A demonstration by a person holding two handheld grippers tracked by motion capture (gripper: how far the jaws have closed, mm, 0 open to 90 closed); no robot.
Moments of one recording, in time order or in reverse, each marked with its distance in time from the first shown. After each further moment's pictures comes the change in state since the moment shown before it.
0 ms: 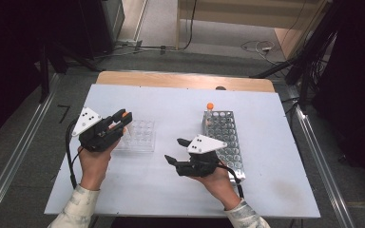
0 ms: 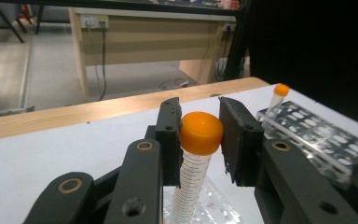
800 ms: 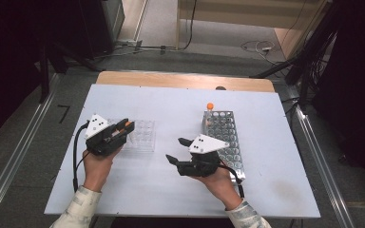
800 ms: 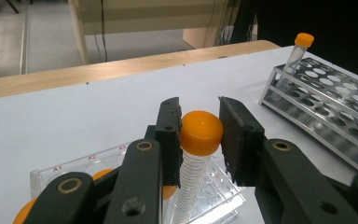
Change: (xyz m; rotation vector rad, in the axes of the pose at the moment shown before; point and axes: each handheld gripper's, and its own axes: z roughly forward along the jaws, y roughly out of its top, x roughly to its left) left arm 0.006 -0.031 0.013 0.117 0.001 0.002; right arm -0.001 0.001 -0.004 -0.008 -0.005 0.001
